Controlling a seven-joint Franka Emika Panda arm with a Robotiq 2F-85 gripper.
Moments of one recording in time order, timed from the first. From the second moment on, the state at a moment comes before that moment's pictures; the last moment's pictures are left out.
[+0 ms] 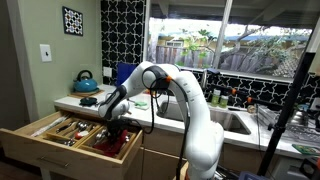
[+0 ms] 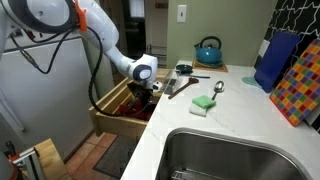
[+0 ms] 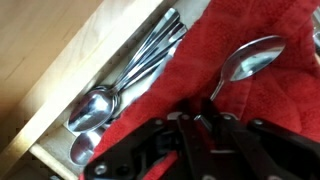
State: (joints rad) arm 0.08 0.54 -0.02 -1.92 0.05 2.33 0.35
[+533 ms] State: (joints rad) arm 0.08 0.54 -0.03 -1.95 0.08 2.33 0.47
